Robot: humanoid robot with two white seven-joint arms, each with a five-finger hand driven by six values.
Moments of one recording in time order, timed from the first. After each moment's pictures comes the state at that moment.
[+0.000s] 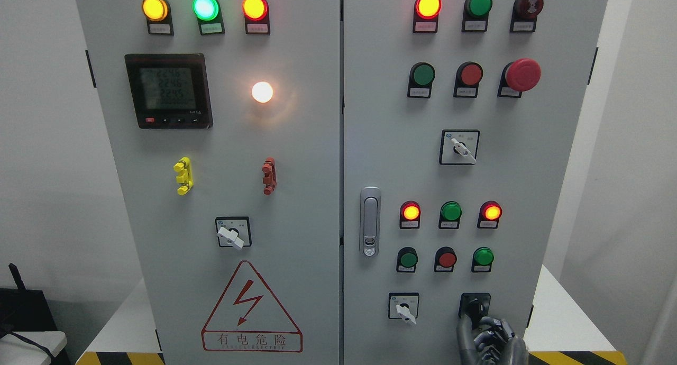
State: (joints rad) left arm 0.00 -0.09 0.08 0.06 0.00 -0.16 0.05; right arm -0.24 0.13 0.09 -1.53 0.16 0.06 -0.54
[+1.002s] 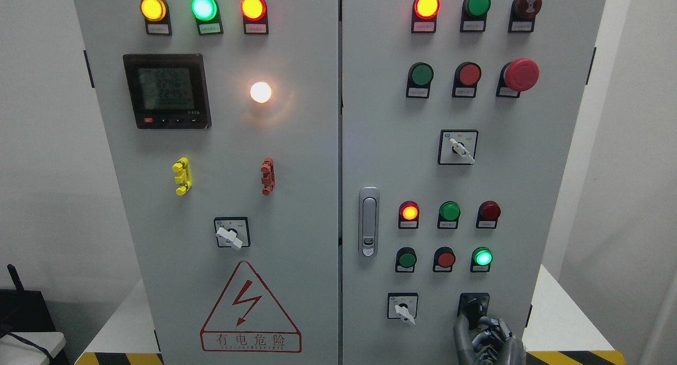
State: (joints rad) left arm 0.00 -0.09 0.08 0.06 0.00 -0.16 0.05; right arm -0.24 0.13 0.10 -1.53 0.15 0.06 -0.54
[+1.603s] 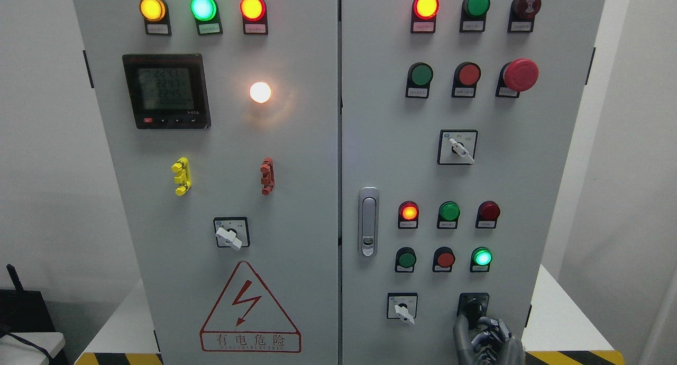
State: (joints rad) left arm 0.00 -0.09 0.08 0.06 0.00 -0.16 0.05; right arm -0.24 0.13 0.10 -1.53 0.14 0.06 -0.54
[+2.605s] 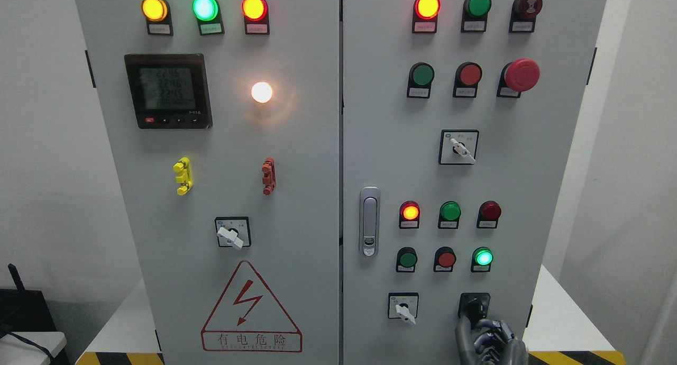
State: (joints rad) left arm 0.00 -0.09 0.08 0.06 0.00 -0.16 0.05; right arm -0.23 0.13 0.10 -1.53 0.17 0.06 -0.54
